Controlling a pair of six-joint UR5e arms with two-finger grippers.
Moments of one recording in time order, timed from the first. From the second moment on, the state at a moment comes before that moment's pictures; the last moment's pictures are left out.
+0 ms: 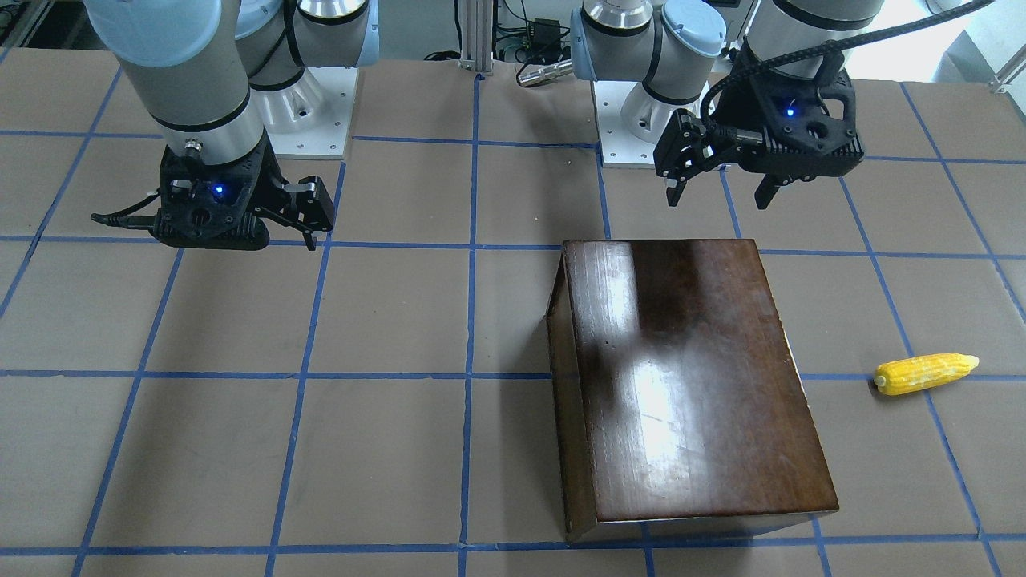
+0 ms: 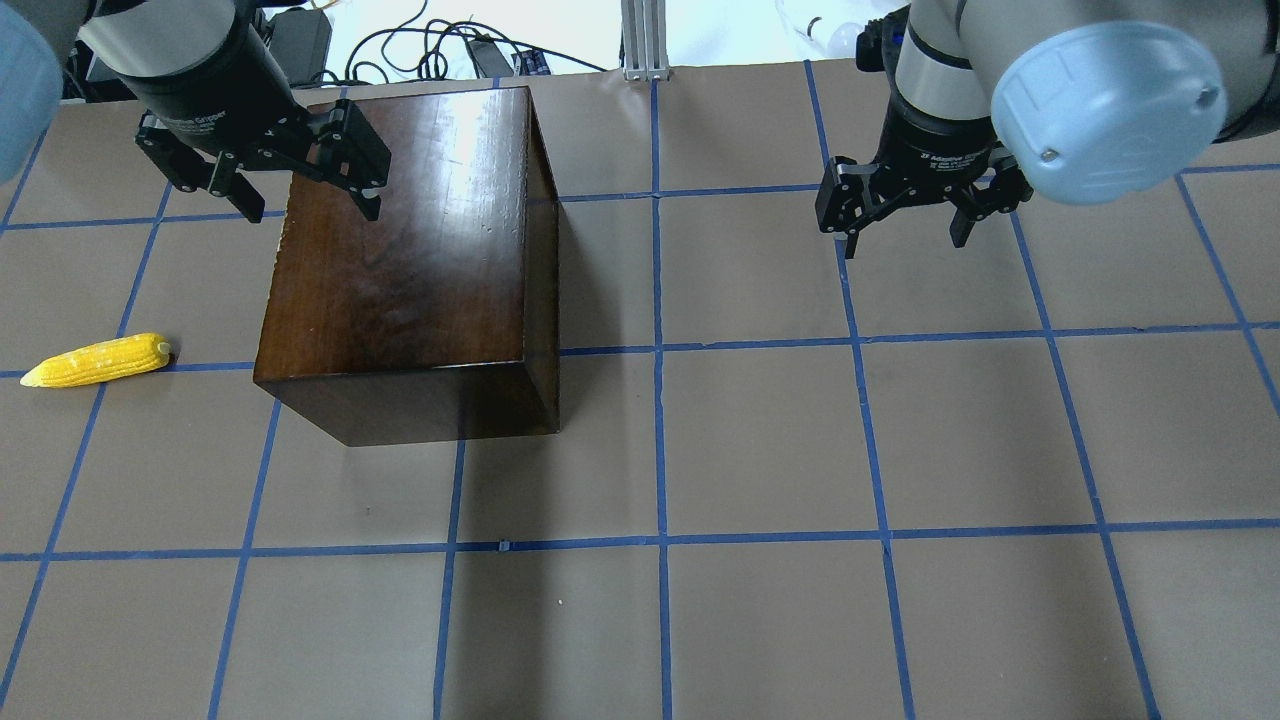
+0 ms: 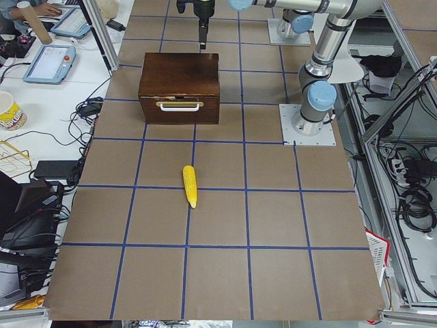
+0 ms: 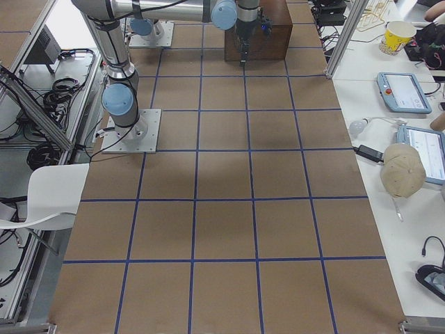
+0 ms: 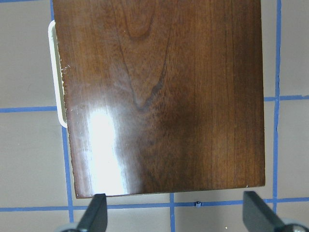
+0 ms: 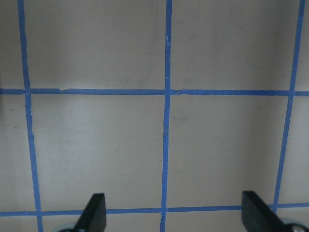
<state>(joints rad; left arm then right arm) -1.56 -1.58 -1.48 -1.61 1.58 0.04 1.65 -1.48 1.58 -1.62 -1.64 0.06</state>
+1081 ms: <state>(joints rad) -1.48 -1.60 -1.48 -1.61 1.59 0.14 1.65 -1.48 1.58 -1.62 -1.64 0.06</state>
